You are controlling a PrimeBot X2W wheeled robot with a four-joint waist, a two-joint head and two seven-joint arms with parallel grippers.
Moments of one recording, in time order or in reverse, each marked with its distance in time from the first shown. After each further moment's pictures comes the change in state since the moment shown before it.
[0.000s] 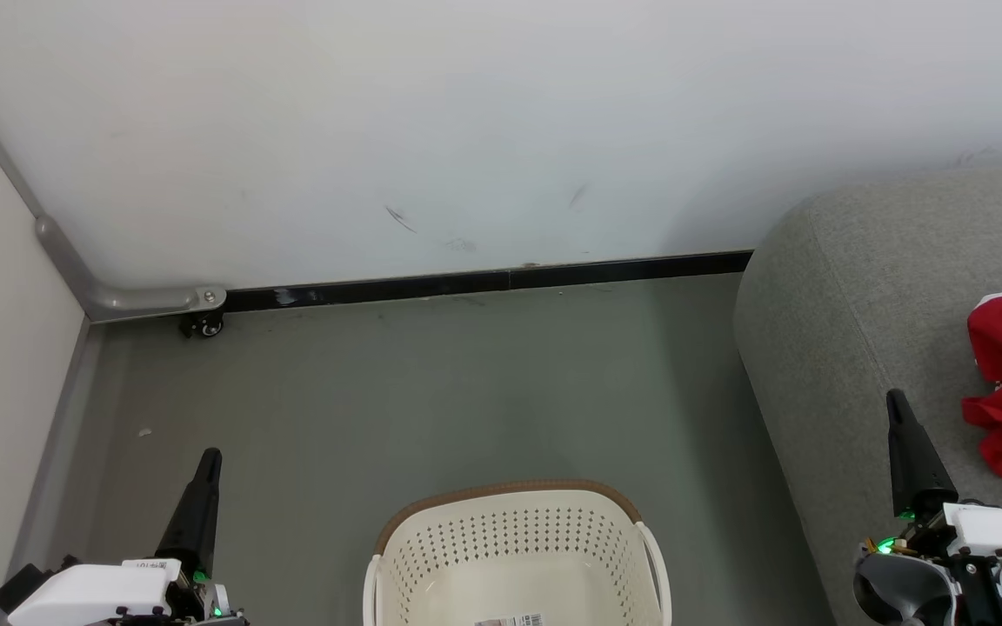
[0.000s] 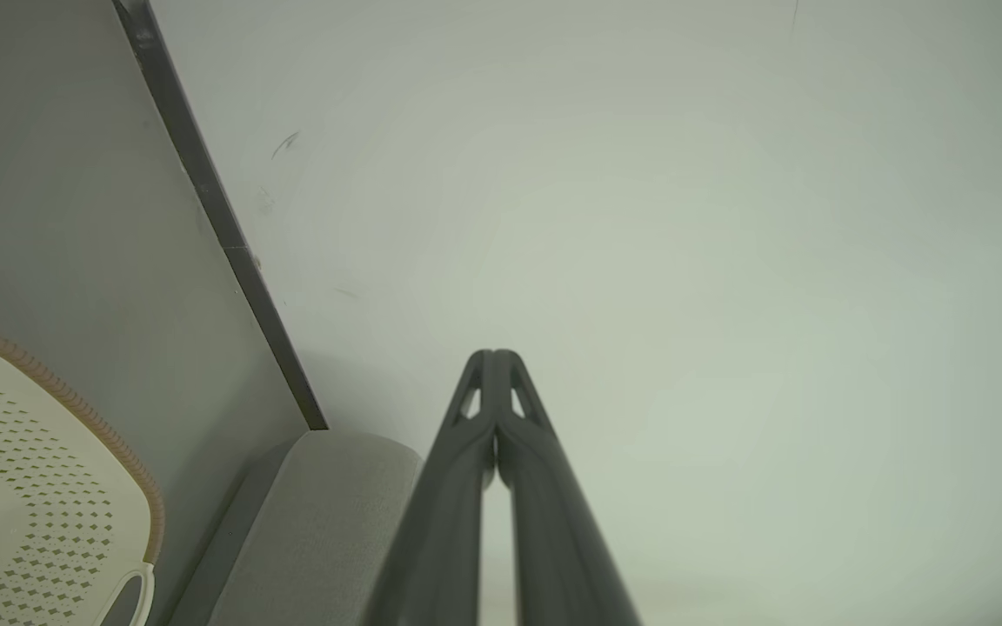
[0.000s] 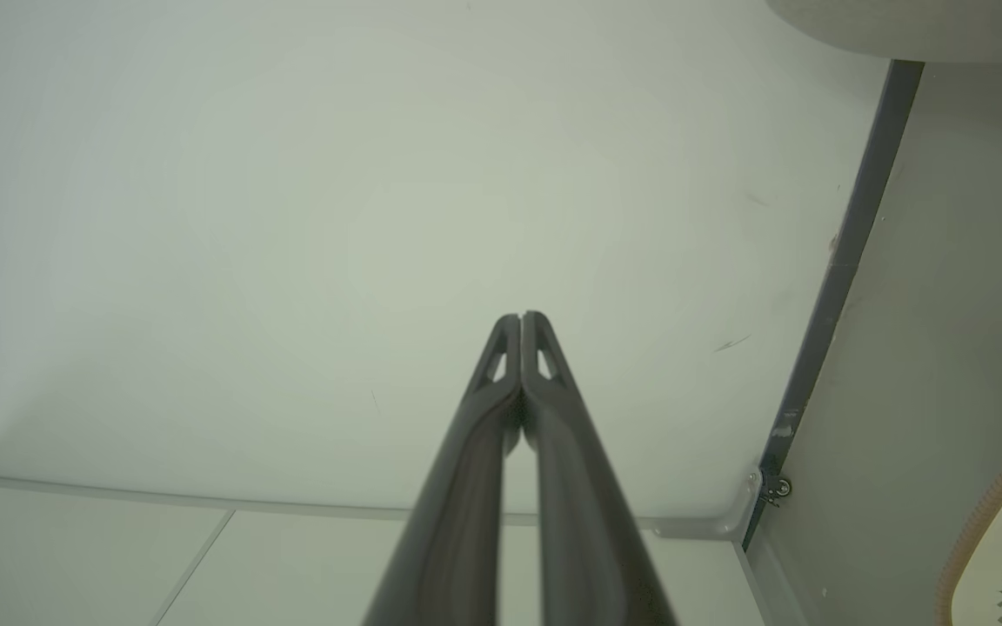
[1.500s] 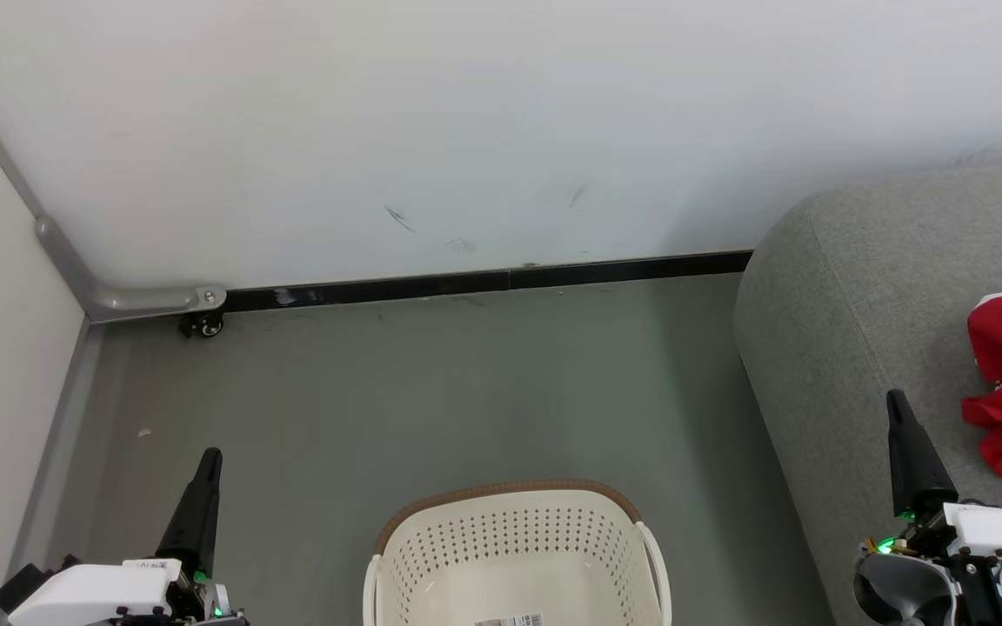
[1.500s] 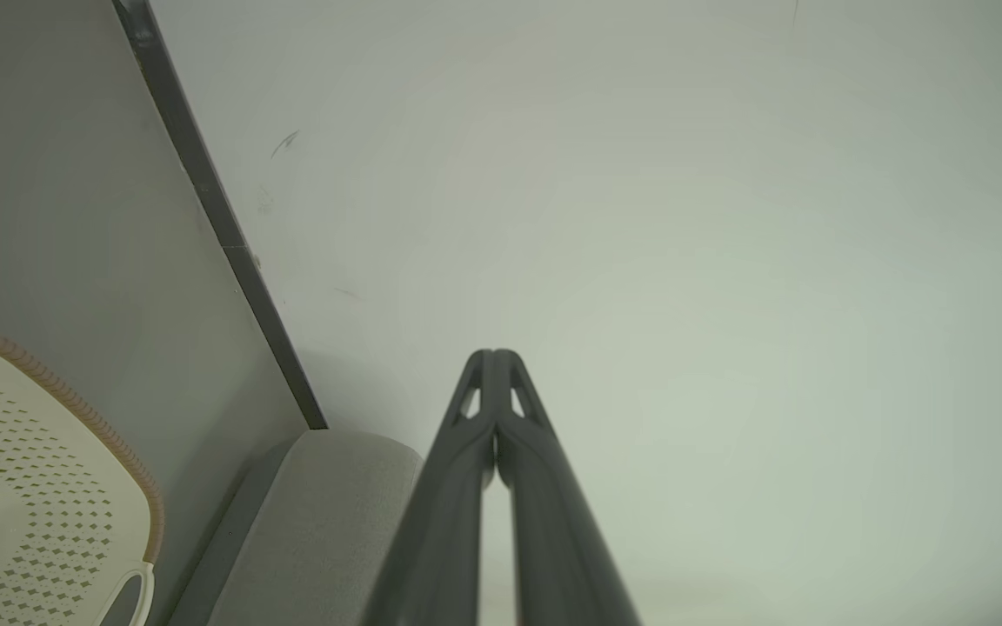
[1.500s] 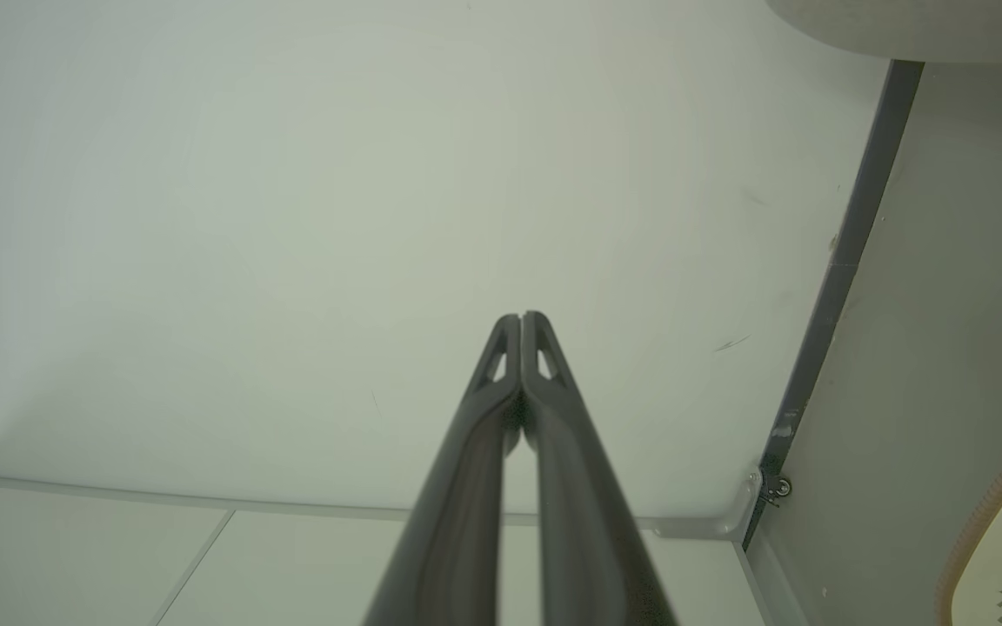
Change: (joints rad) left arm 0.000 0.000 -0.001 0.000 0.000 0.000 0.000; right arm 0.000 0.000 0.000 0.000 0.000 0.000 0.000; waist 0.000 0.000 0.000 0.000
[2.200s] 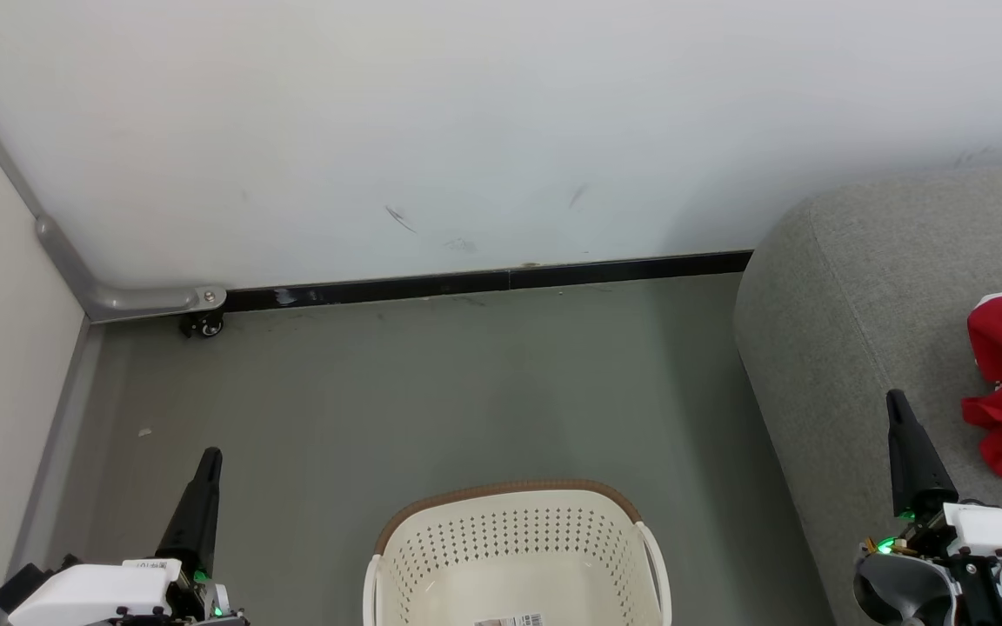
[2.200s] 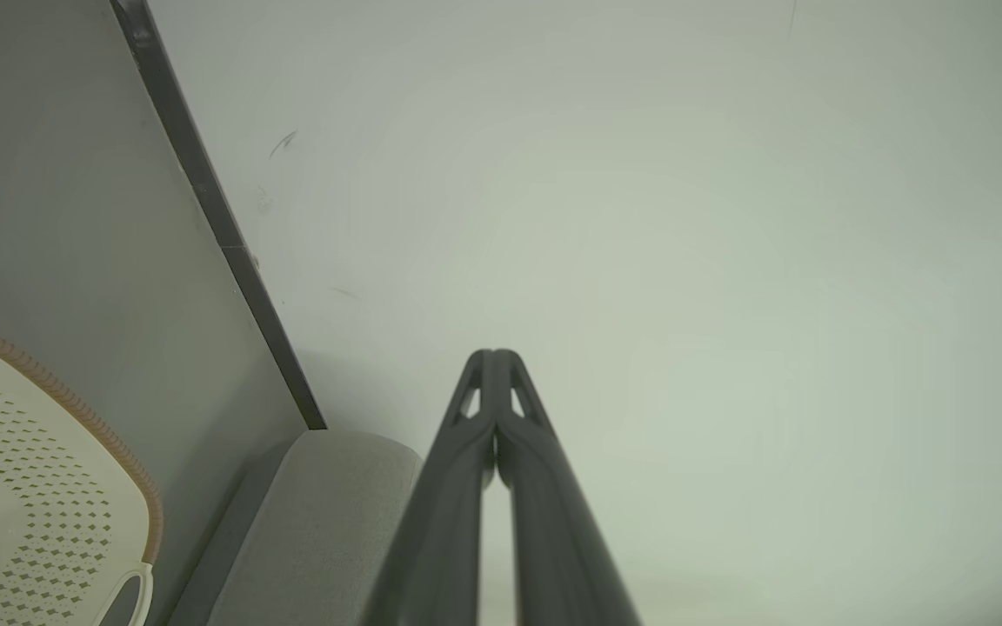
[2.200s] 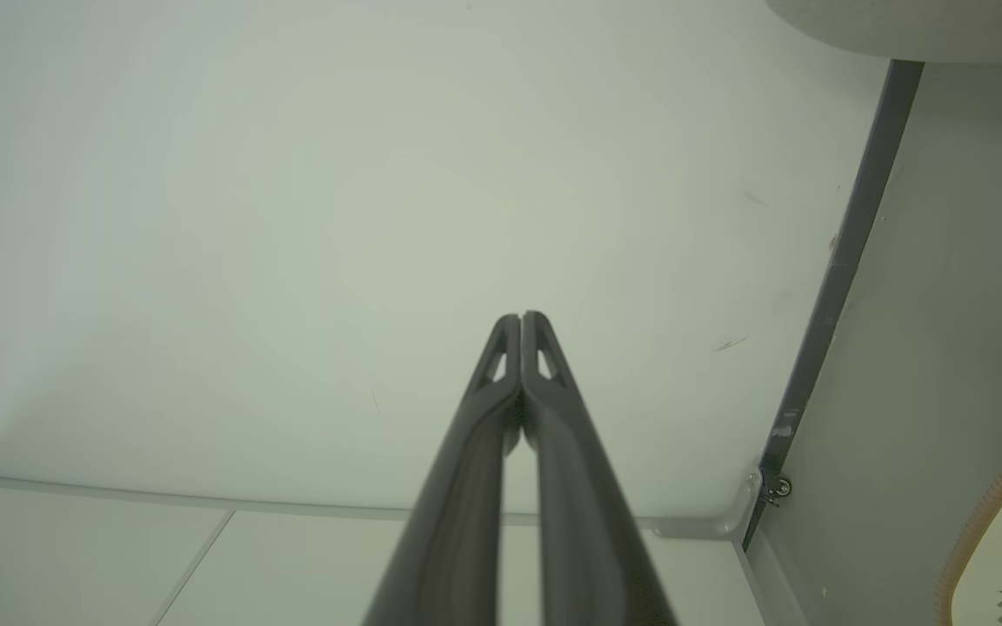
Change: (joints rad) left arm 0.000 0.000 0.000 0.000 0.000 -0.002 0.000; right arm 0.000 0.000 0.000 0.000 0.000 0.000 0.000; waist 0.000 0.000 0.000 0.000
